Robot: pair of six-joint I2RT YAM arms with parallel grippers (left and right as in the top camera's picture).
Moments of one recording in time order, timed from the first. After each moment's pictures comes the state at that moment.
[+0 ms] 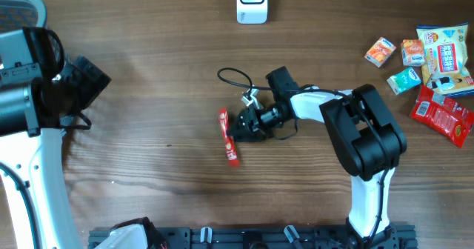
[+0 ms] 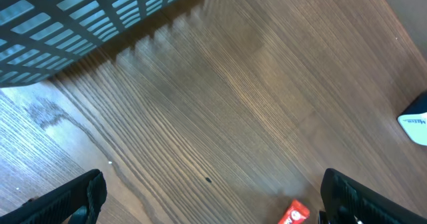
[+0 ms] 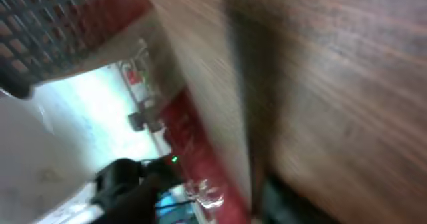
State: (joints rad) left arm 0.22 1.32 1.60 -1.37 -0.09 -0.64; right arm 0.42 2.14 1.09 -0.33 -1.16 0.47
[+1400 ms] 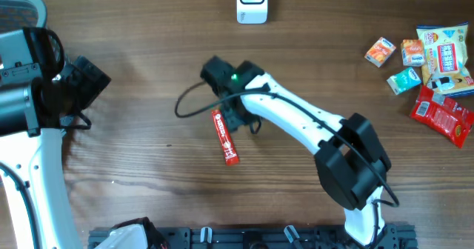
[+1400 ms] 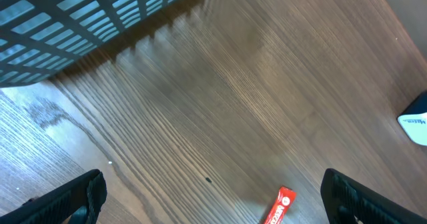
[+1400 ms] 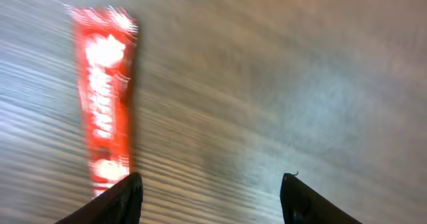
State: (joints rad) left arm 0.22 1.32 1.60 -1.37 -0.09 -0.64; right arm 0.78 2.05 1.67 -1.13 0.10 0.30
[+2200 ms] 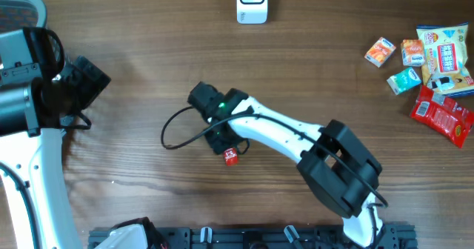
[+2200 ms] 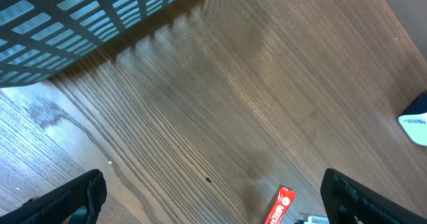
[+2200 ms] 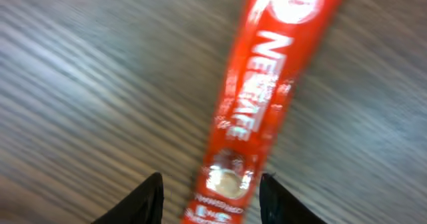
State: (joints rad) left arm 0.22 1.32 1.60 -1.37 -0.09 -0.64; right arm 0.90 2.06 1.47 -0.88 -0.07 0.33
